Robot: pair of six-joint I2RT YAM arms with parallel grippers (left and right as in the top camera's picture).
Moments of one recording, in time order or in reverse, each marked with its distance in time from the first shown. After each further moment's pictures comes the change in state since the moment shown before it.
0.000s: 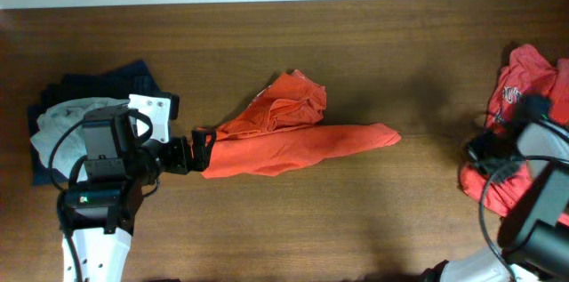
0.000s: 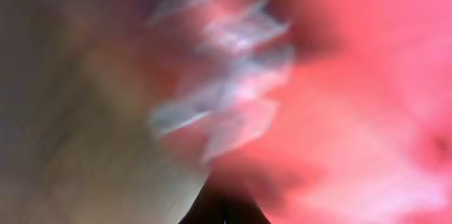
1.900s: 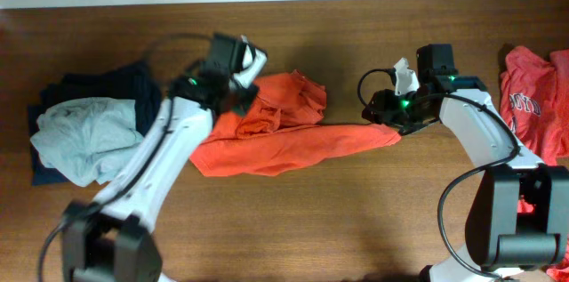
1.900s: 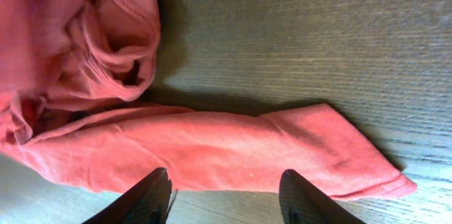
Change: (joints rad) left arm -0.400 0.670 0.513 -0.011 -0.541 0.232; right arm 0.562 -0.021 0.188 -0.019 -0.389 -0.397
